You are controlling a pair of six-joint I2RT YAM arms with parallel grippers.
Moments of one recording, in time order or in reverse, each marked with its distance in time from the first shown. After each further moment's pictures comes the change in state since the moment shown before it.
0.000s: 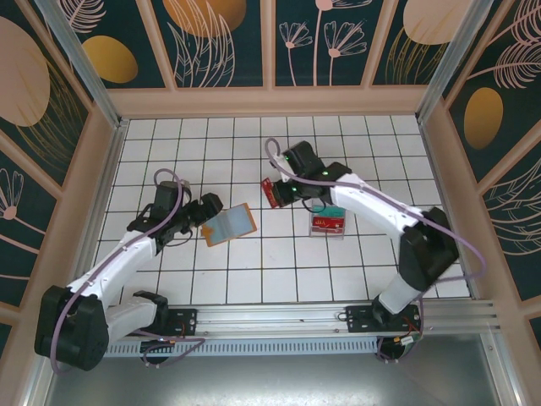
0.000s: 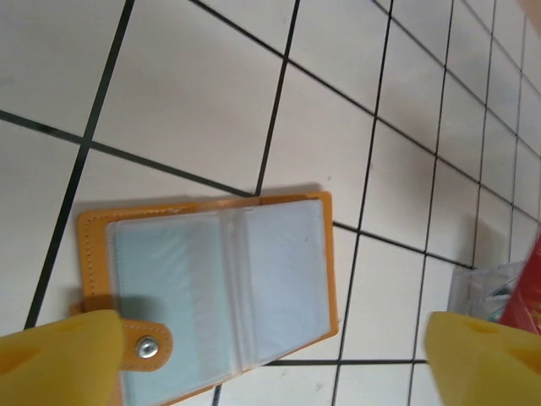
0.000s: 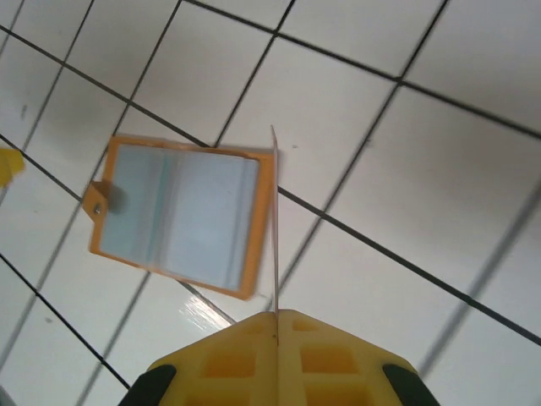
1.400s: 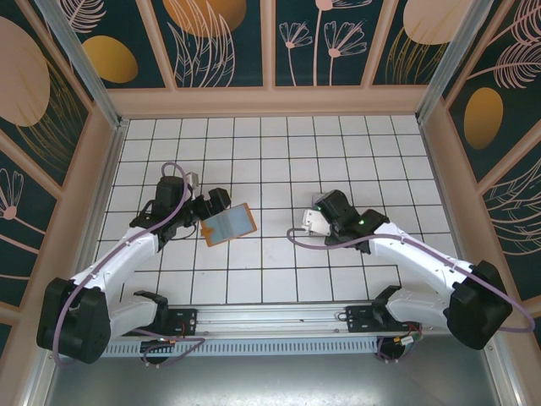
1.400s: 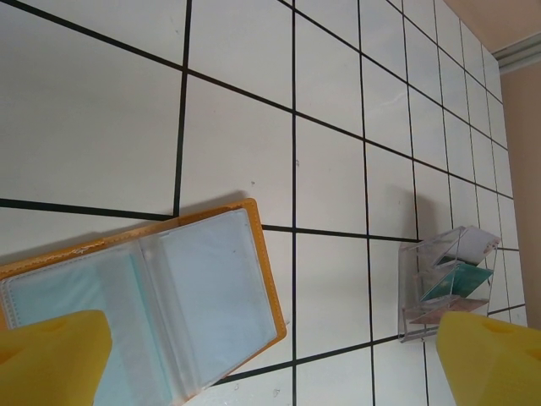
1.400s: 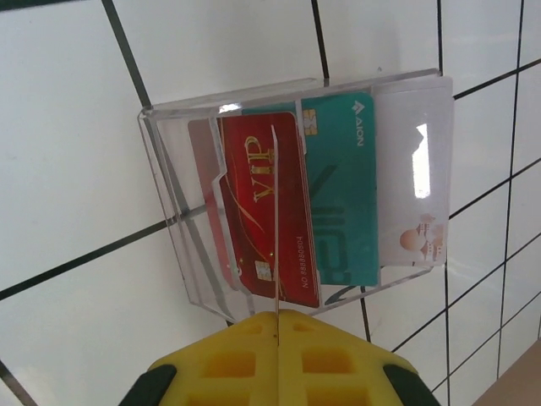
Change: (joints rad) left arm 0.000 0.043 0.009 0.125 0.125 0.085; right arm 0.024 -0.402 -0.501 -0.082 0.483 -0.940
